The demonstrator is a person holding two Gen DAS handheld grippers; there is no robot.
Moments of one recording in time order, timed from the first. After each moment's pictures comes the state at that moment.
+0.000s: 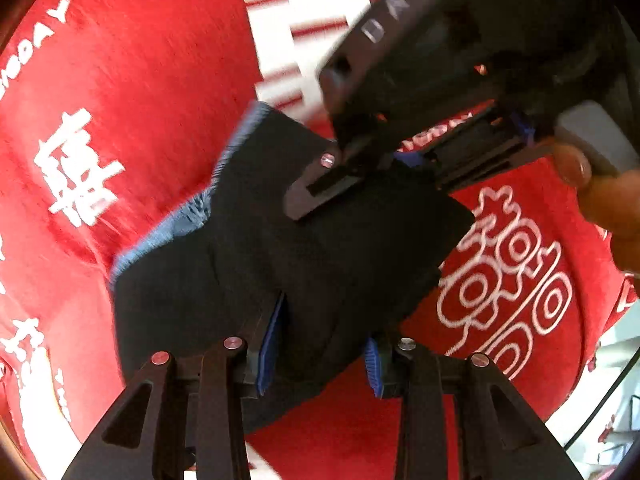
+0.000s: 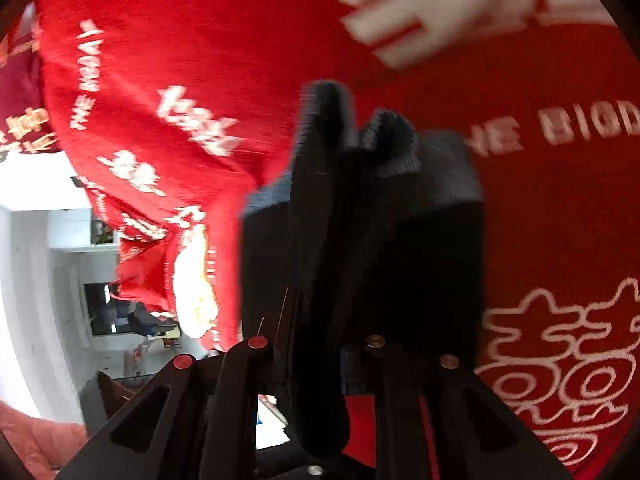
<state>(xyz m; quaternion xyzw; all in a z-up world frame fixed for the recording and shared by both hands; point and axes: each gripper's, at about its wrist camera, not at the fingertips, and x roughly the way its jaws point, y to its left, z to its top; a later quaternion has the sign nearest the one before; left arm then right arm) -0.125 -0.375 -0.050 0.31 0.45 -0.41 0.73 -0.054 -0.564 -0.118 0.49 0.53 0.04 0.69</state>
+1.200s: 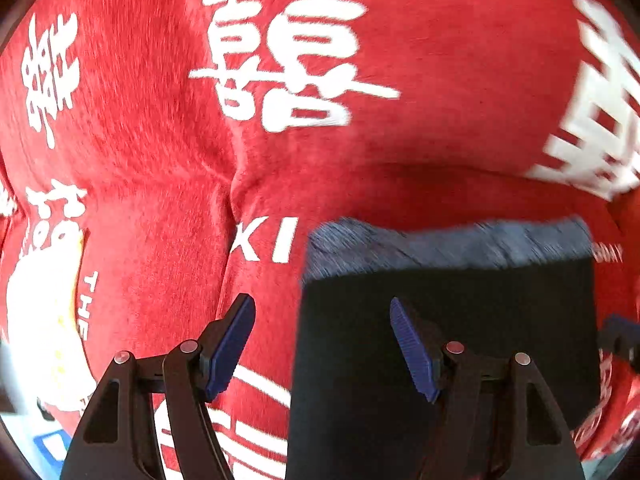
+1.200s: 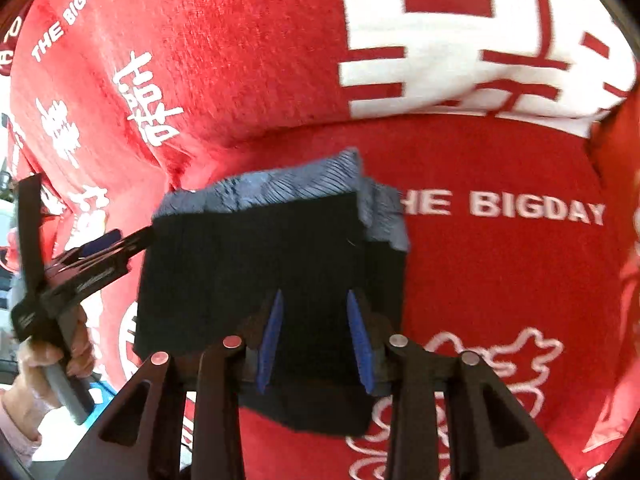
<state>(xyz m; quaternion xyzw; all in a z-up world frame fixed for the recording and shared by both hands) 0.066 -0.284 -0.064 0.17 0.57 -0.19 0.78 -0.021 -0.530 -0.085 0.29 0.57 -0.08 0.76</state>
